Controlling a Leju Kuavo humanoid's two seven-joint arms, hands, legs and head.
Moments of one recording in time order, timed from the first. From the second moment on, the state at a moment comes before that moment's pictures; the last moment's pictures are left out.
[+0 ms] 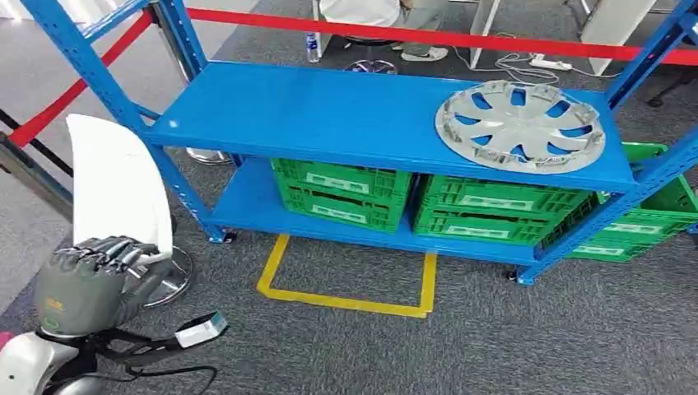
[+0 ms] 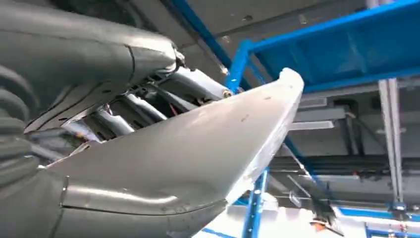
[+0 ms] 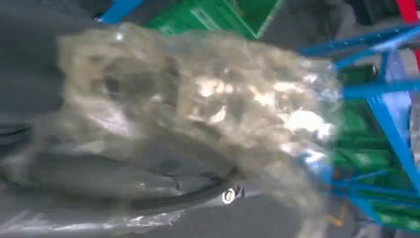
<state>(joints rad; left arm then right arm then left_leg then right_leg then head) 0.18 0.25 -0.28 -2.04 -1.30 0.60 0.04 0.17 0.28 -1.05 -1.78 -0.13 0.02 -0.17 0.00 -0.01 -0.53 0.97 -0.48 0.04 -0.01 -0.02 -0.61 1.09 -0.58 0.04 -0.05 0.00</state>
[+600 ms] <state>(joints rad) 0.17 0.26 -0.31 -2.03 -1.29 0.60 0.02 0.27 0.12 0.00 -1.71 -0.10 -0.16 -0.19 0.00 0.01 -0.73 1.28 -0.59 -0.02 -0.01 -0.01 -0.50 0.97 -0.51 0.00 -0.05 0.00</state>
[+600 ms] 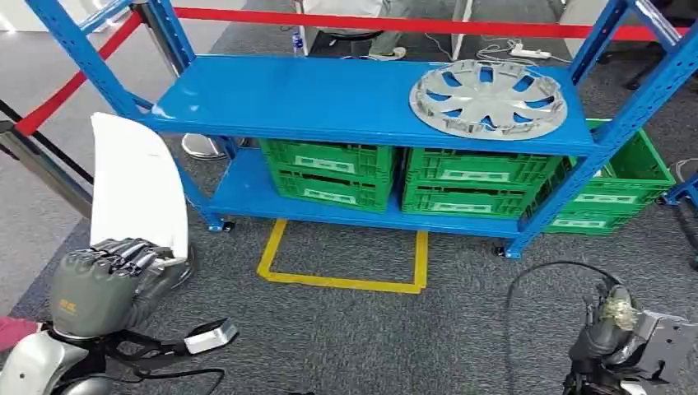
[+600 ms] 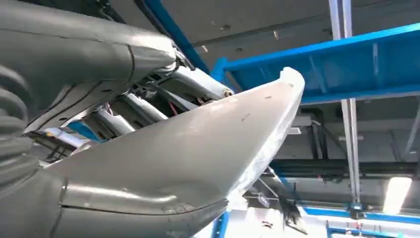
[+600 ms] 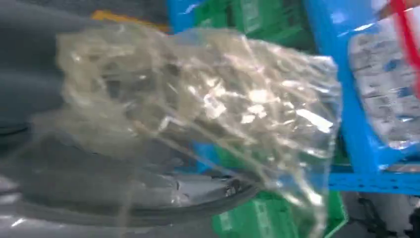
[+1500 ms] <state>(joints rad) 0.27 0.29 -0.22 -2.04 -1.25 0.65 0.06 0.38 0.31 -0.53 -1.08 0.54 -0.20 0.24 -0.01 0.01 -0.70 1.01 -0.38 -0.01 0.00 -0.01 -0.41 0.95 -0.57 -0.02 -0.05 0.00</state>
